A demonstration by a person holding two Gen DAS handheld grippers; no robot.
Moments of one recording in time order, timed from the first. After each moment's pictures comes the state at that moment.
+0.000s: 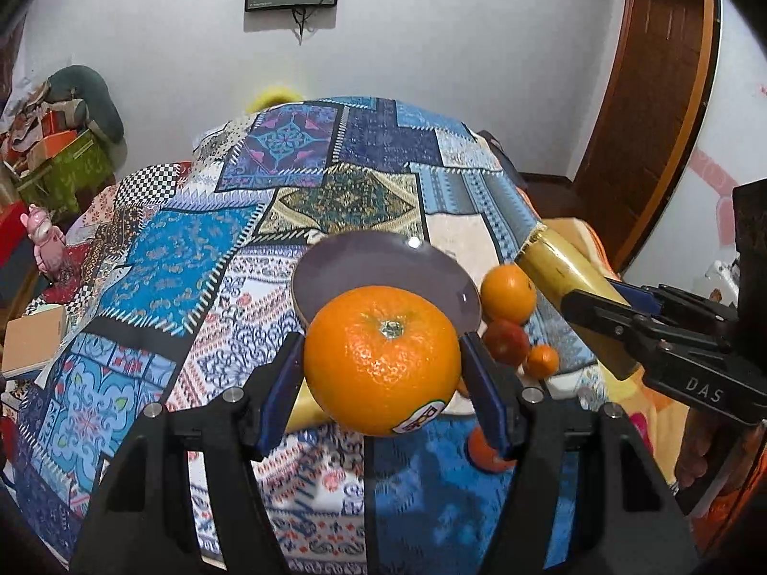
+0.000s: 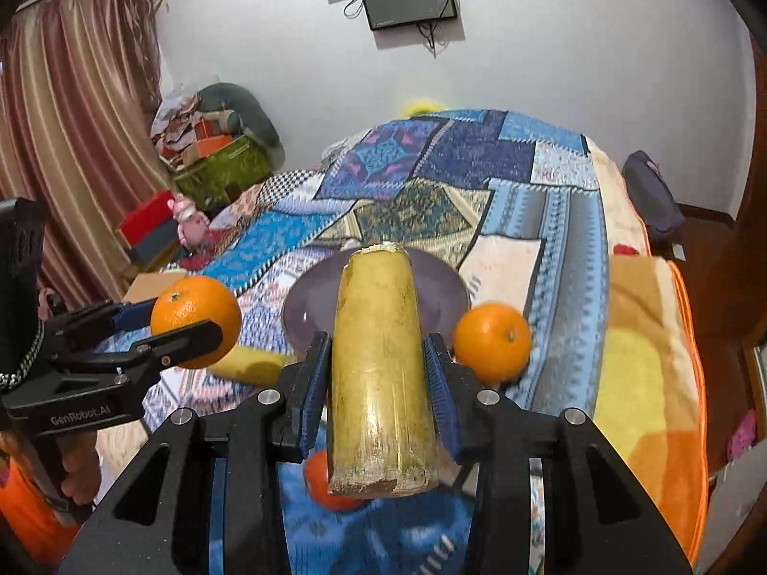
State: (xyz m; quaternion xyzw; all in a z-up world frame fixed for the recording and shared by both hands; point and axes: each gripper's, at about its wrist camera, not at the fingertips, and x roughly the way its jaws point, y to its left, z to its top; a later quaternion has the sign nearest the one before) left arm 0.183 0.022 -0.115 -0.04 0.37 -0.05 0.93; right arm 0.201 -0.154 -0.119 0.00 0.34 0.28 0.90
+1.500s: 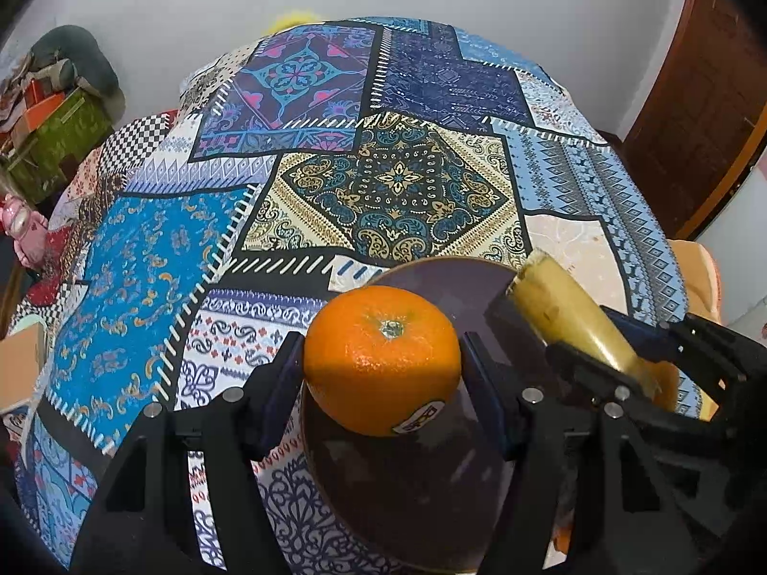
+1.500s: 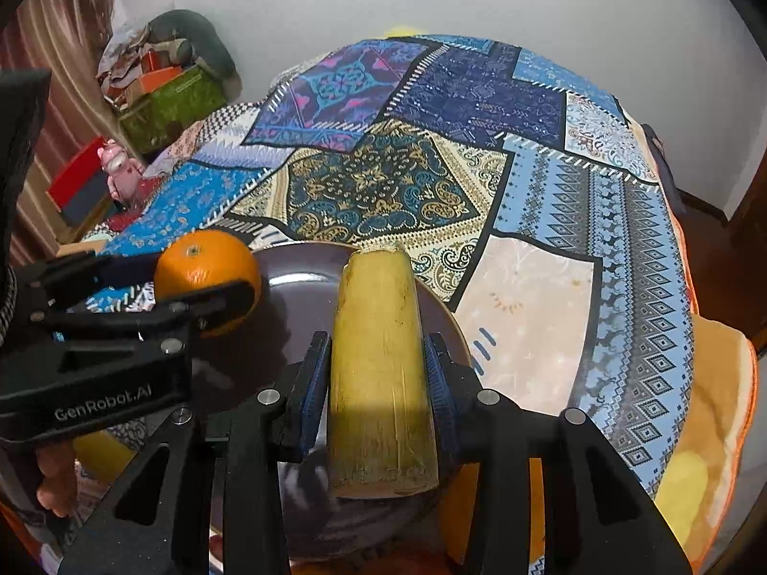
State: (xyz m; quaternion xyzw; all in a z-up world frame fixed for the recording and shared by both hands) left arm 0.373 0.054 -0.192 -0.03 0.48 0.00 0.88; right arm 0.337 -0.090 -0.182 -0.07 0.44 0.24 0.86
